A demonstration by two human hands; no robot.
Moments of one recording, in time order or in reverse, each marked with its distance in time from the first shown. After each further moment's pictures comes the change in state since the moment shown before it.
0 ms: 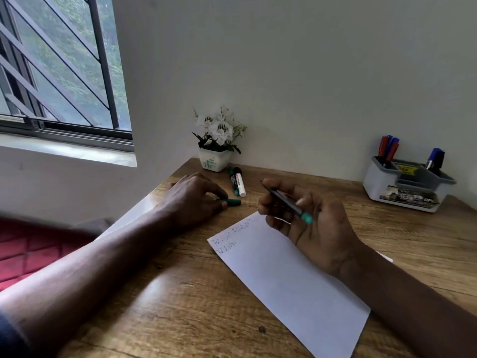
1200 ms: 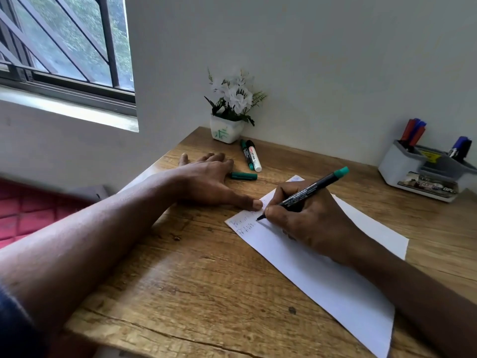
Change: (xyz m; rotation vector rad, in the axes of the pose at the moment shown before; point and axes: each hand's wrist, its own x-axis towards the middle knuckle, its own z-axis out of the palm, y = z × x) left_hand -0.014 0.019 -0.018 0.135 -0.457 -0.069; right_hand -0.002 0.021 0.034 -1.043 0.052 -0.080
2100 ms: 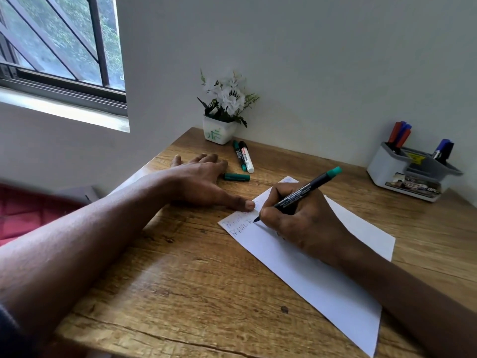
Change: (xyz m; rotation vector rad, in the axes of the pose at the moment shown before) left_hand -0.004 0.002 -0.002 -0.014 -0.021 -0.002; right_hand -0.002 0.006 0.001 -0.034 0.055 -0.062
